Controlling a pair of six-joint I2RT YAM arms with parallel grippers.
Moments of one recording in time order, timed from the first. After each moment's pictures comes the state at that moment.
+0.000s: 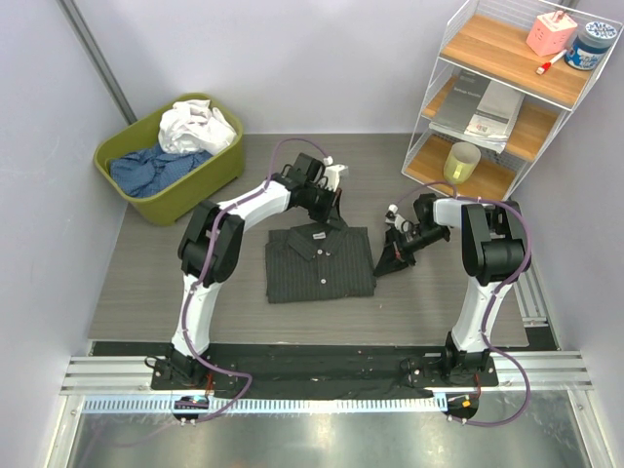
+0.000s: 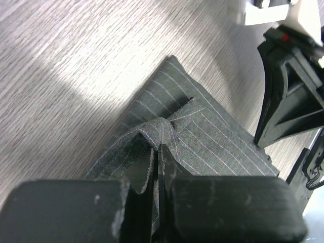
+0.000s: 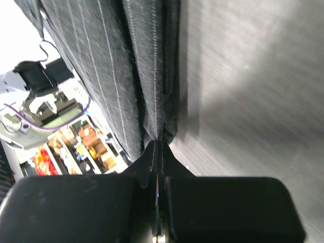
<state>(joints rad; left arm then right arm) -0.56 2.19 1.69 -0.41 0.59 -0.12 0.08 1.96 1.10 -0.83 -0.90 -0.03</state>
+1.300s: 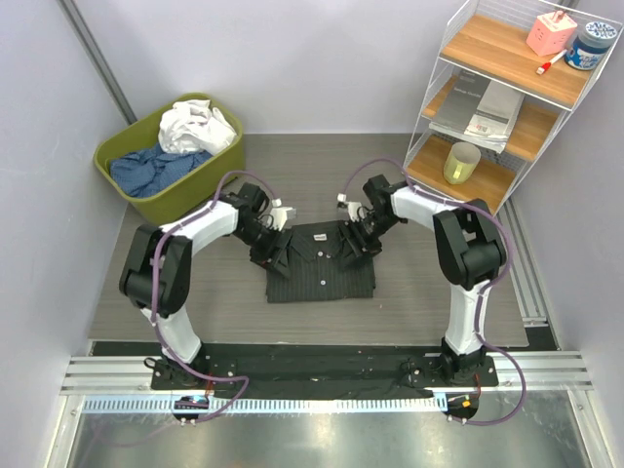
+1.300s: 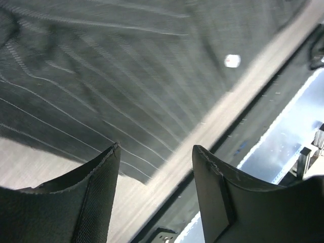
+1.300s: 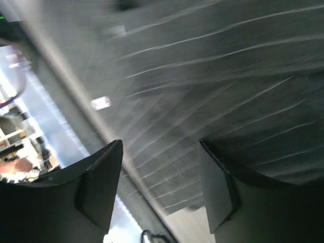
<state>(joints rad) -0.37 1.74 1.16 -0.79 0.66 0.11 0.37 1.96 1.35 -0.84 -0.75 -0.15</state>
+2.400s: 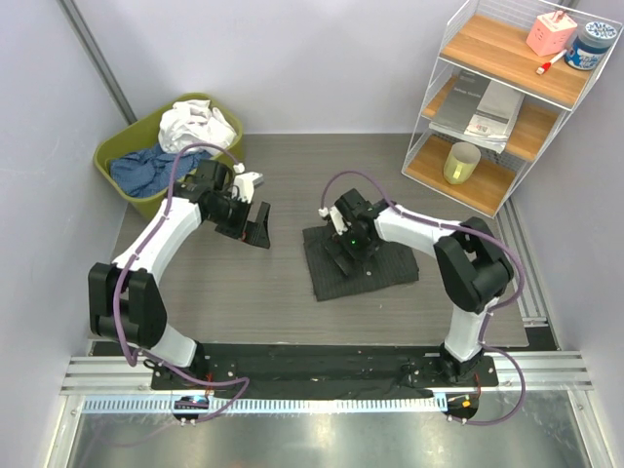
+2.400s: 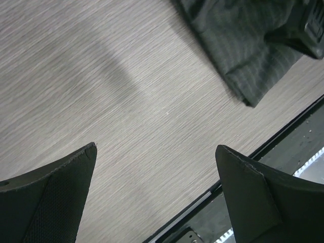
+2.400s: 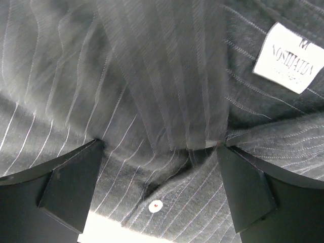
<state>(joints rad) -0.22 1.53 1.24 -0.83 0.49 0.15 0.61 1.81 1.21 -0.64 -0.05 -0.10</state>
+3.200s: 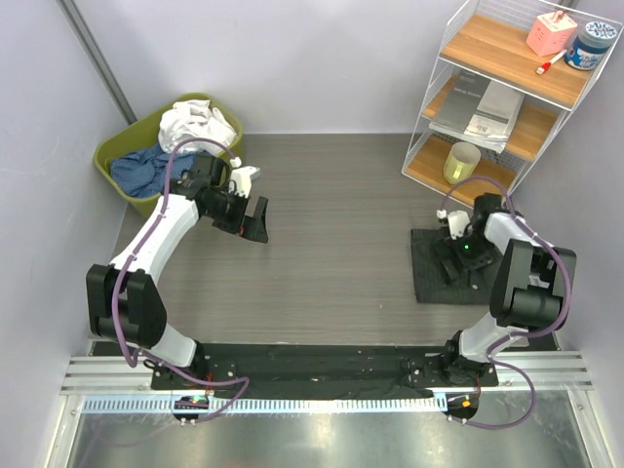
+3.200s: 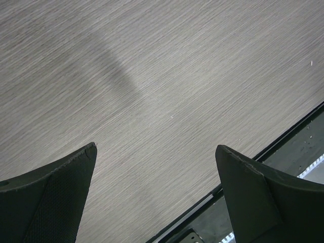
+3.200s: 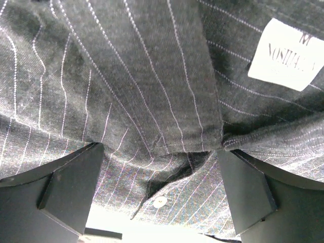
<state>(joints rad) -0.20 1.53 1.28 -0.85 0.47 0.16 -0.23 1.60 0.93 -0.74 -0.06 -0.61</state>
